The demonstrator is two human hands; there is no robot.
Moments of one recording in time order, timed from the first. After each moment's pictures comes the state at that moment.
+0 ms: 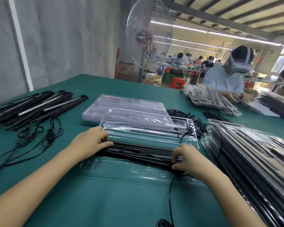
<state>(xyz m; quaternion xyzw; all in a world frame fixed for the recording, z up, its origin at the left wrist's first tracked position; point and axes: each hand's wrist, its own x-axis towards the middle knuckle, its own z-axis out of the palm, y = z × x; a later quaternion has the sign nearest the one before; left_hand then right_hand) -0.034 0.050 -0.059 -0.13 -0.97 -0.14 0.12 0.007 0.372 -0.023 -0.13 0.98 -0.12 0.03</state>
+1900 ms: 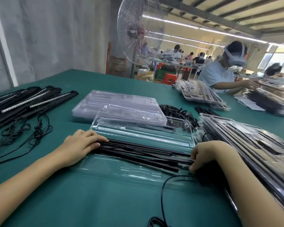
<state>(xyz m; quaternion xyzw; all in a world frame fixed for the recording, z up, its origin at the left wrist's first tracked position) -0.026 0.034 -0.085 -0.20 -0.96 -0.19 0.07 -0.009 0.420 0.010 0.03 0.96 0.08 0.27</state>
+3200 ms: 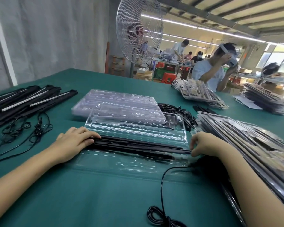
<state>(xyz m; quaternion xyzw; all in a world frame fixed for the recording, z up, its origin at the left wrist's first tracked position) -0.023 0.024 -0.083 -0.15 -0.97 -0.18 0.09 -0.002 0.432 0.009 0.01 0.99 -0.08 0.09</state>
